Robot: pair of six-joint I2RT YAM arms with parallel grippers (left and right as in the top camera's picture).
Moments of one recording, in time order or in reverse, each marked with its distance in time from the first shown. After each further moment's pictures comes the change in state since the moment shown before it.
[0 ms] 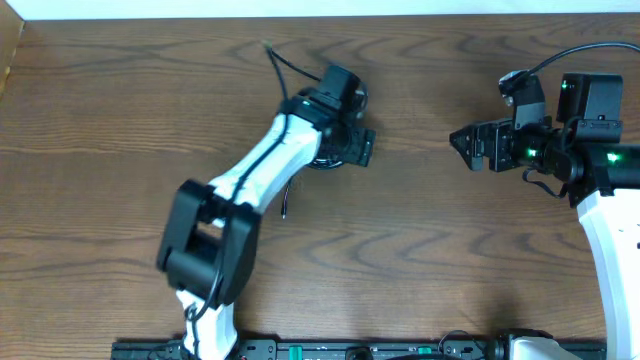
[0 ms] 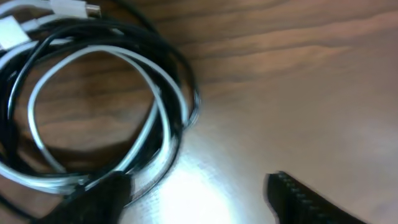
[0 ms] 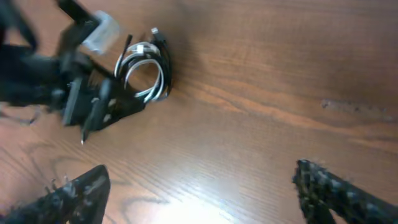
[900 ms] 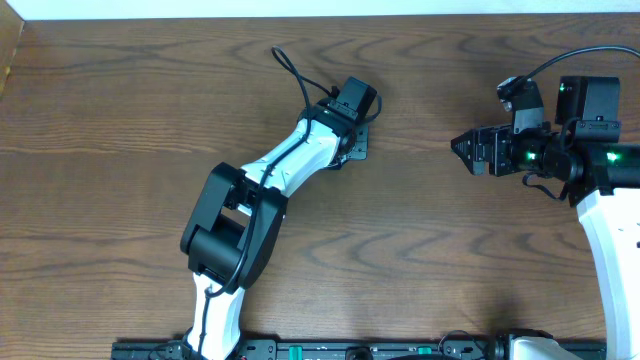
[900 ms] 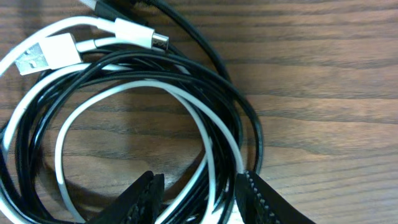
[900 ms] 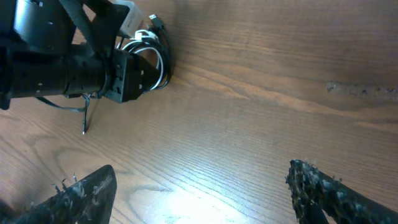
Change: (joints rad) left arm -0.044 0.111 0.000 0.127 -0.253 -0.182; right arm 0.000 0.000 0.000 -0.041 0.004 0.000
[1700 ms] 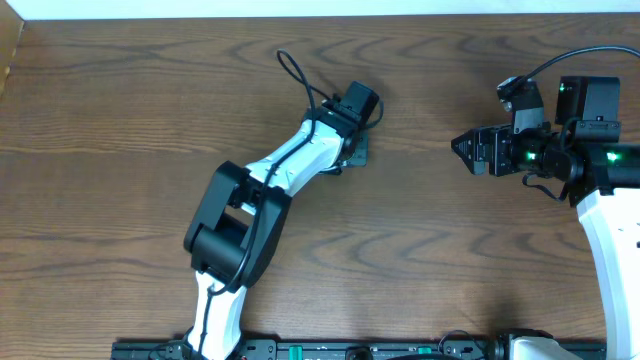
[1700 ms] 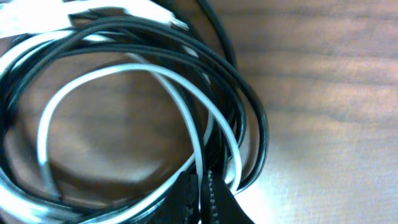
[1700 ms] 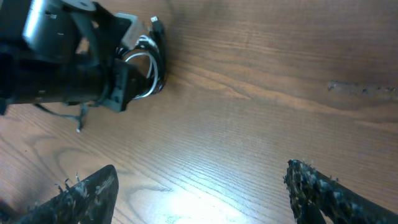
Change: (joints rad) left arm -0.010 0.003 0.009 -0.097 0.000 -0.011; right arm 0.000 0.000 0.000 -0.001 0.000 0.004
